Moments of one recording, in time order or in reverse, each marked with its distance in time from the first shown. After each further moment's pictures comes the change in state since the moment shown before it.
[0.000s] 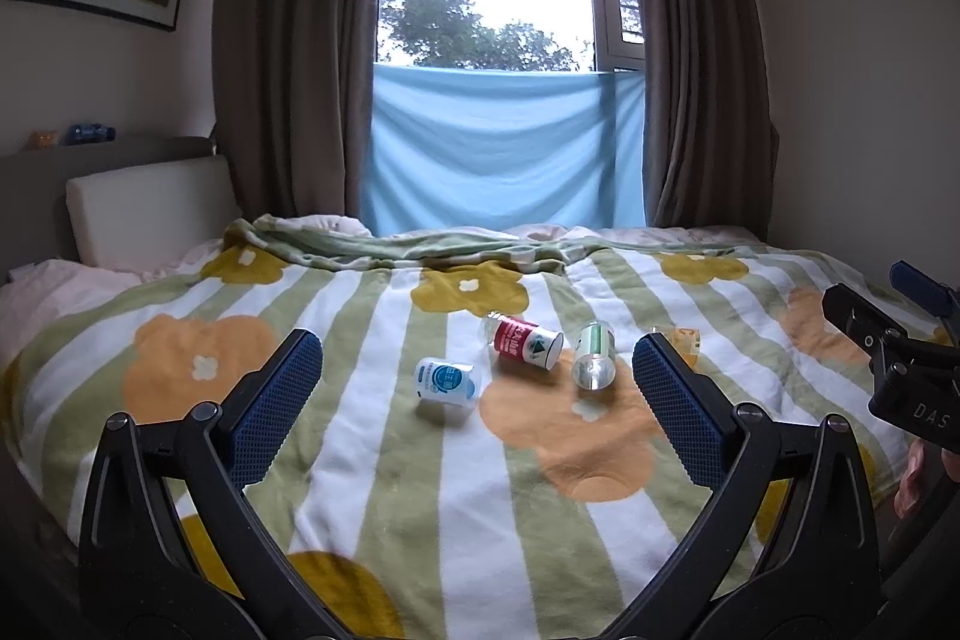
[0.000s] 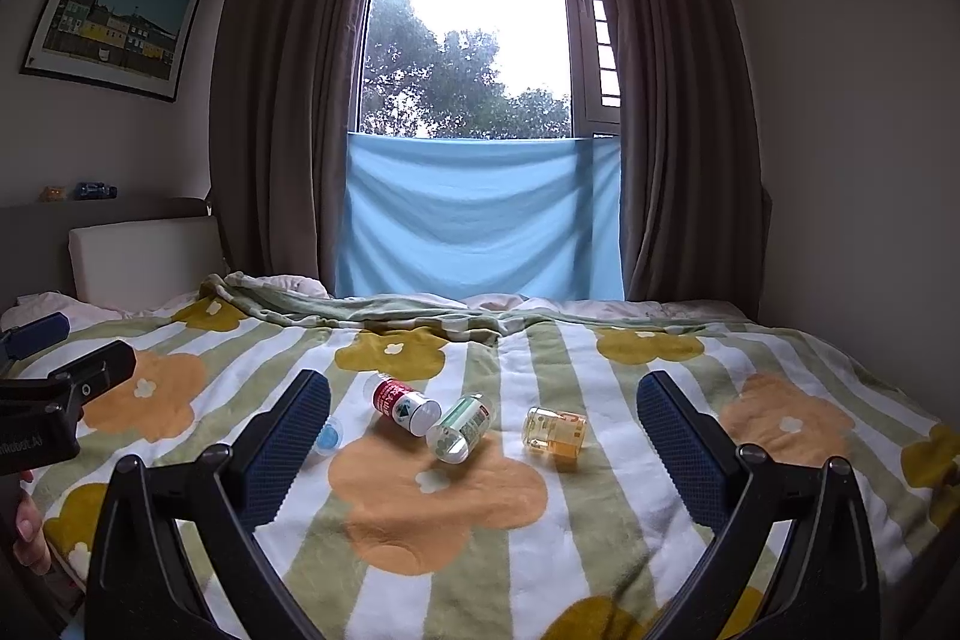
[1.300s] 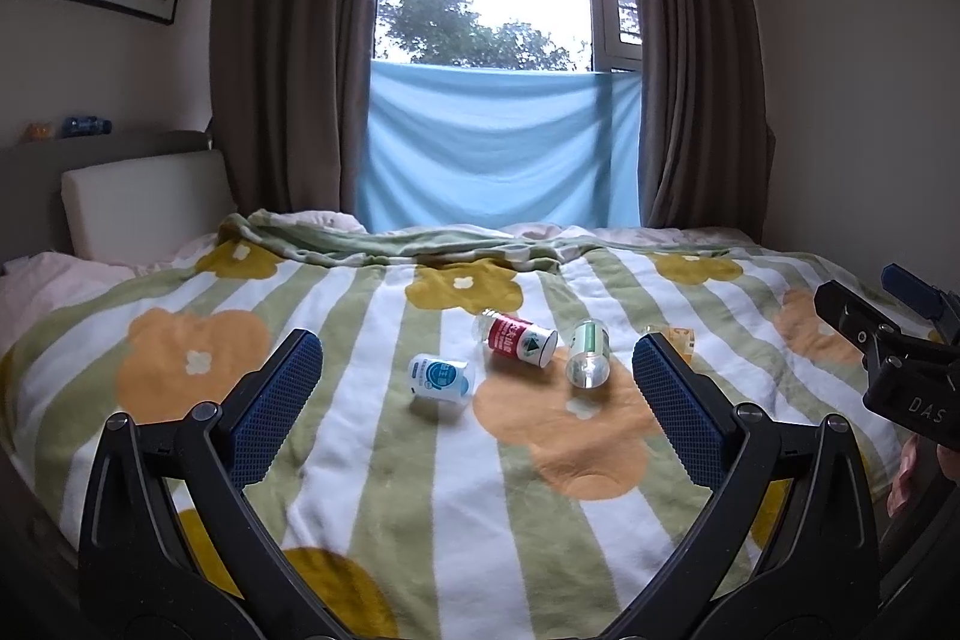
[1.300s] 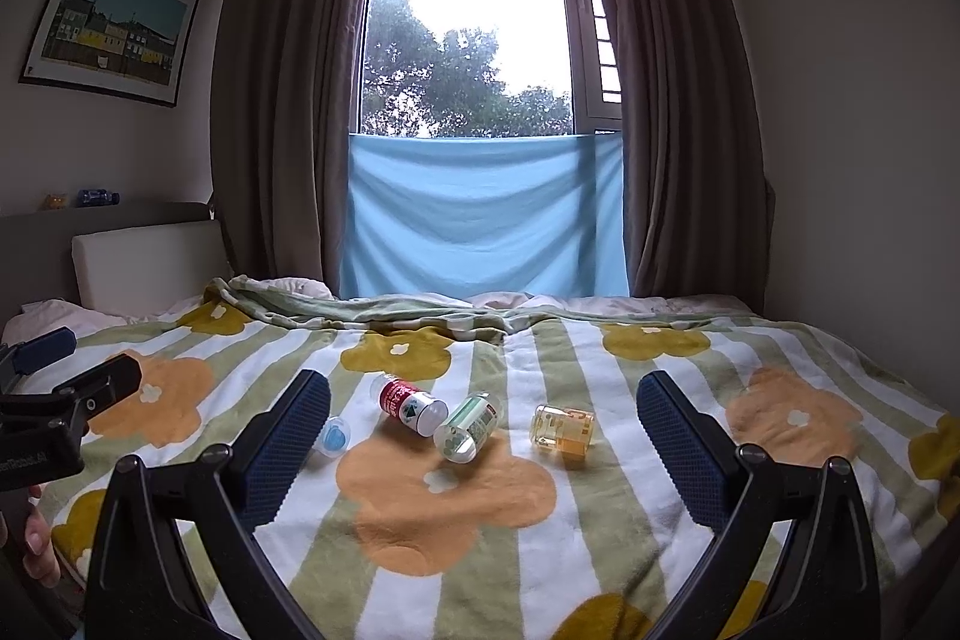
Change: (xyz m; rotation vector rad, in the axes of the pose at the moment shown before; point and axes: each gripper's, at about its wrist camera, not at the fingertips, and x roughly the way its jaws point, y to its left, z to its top) left arm 0.001 0.001 -0.003 -0.006 -0.001 -0.013; right arm 0.003 0.004 0.001 0.013 0.013 0.012
